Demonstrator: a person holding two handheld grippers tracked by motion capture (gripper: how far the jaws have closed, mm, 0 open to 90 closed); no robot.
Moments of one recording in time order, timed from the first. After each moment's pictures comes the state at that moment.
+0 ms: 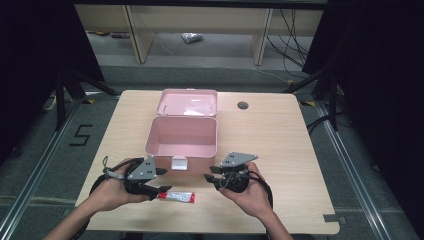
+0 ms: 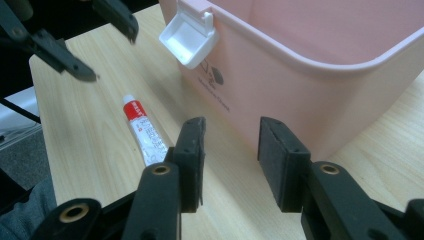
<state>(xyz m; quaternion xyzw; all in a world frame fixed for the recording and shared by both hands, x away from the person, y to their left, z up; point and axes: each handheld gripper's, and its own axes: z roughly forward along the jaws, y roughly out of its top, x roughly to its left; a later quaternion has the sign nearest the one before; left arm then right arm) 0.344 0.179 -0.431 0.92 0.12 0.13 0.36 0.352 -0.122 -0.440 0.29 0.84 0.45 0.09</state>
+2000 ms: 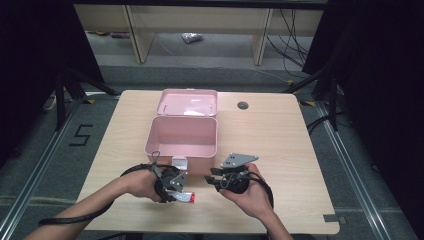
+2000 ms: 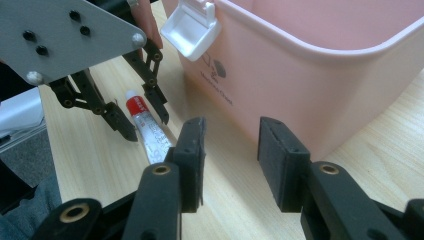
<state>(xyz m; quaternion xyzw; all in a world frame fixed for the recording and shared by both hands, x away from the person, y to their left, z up) 0.373 0.118 -0.471 0.99 -0.05 0.03 0.14 0.351 -0.125 -0.443 0.29 0.84 0.45 0.09</state>
